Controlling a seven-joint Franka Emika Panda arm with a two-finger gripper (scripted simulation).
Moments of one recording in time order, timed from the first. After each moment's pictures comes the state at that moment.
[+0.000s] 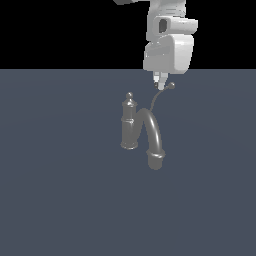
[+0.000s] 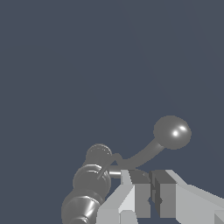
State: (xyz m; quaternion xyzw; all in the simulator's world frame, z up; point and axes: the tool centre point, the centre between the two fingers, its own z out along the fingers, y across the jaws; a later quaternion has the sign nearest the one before) arm -0.005 -0.090 0.243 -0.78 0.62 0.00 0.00
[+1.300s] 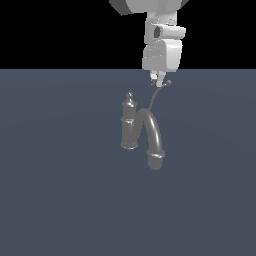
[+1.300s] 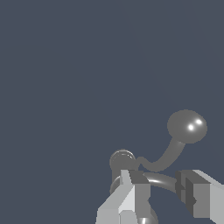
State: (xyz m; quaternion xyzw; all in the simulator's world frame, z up) arm 0.059 -0.092 0.244 -0.78 0.63 0.00 0.00
